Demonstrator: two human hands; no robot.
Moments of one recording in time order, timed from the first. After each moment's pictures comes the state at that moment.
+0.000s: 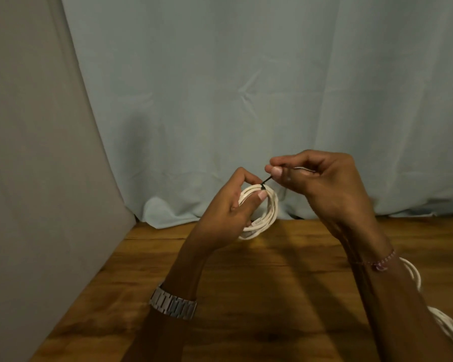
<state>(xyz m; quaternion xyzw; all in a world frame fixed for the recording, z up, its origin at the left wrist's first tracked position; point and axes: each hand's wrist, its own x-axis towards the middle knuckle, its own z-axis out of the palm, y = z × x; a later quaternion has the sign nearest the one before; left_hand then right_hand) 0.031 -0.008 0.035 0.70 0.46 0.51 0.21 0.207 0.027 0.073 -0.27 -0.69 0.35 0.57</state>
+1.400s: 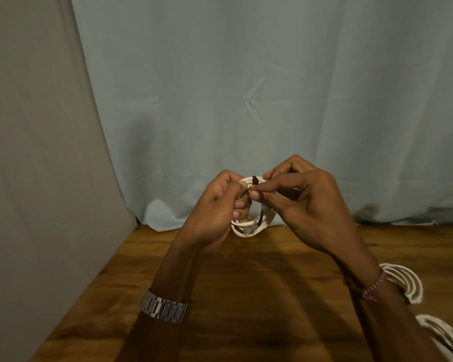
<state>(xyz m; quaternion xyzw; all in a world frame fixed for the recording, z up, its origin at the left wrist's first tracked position) 0.025 -0.015 0.051 0.56 0.39 0.62 0.39 0.191 0.020 0.060 -0.24 -0.80 0.17 0.52</state>
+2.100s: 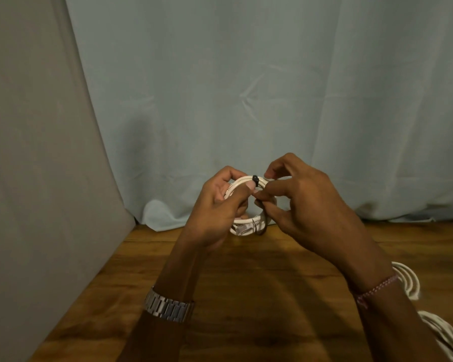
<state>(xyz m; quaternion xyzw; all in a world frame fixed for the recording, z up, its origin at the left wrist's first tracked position) 0.030 -0.013 0.045 0.59 0.39 0.63 0.32 0.202 0.012 0.065 -0.29 -0.87 -0.07 0.39</state>
